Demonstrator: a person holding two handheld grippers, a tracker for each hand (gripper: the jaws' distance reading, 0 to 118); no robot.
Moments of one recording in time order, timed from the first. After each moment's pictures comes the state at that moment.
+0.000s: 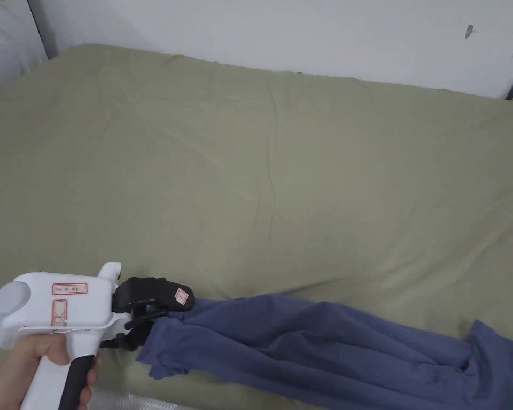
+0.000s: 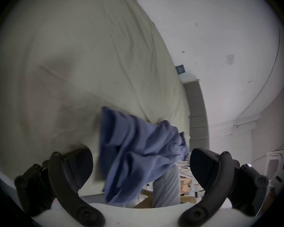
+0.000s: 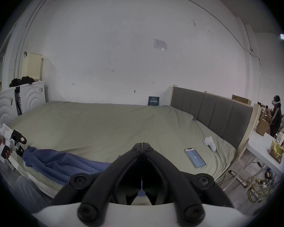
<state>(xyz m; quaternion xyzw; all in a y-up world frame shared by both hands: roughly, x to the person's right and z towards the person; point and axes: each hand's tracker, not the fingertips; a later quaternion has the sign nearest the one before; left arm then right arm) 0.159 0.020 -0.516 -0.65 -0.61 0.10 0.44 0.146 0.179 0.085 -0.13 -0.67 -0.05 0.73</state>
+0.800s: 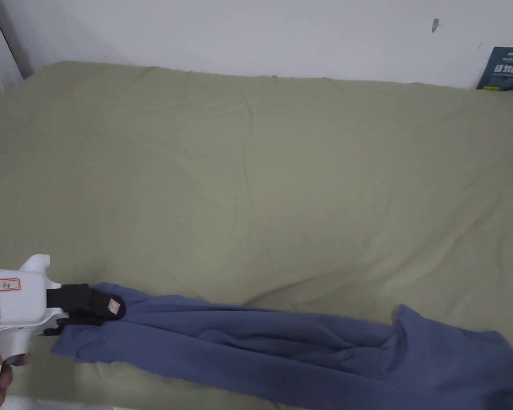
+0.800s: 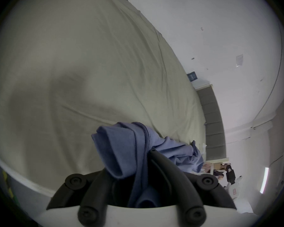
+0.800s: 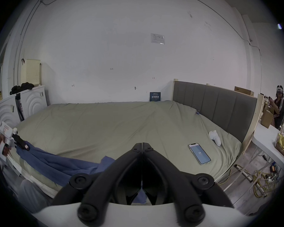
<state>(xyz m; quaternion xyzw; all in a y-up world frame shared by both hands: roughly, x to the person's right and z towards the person) 0.129 0.089 -0.545 -0.60 -0.54 0.02 0.58 0.159 0.177 0.104 -0.13 -0.65 -0.08 0.74</state>
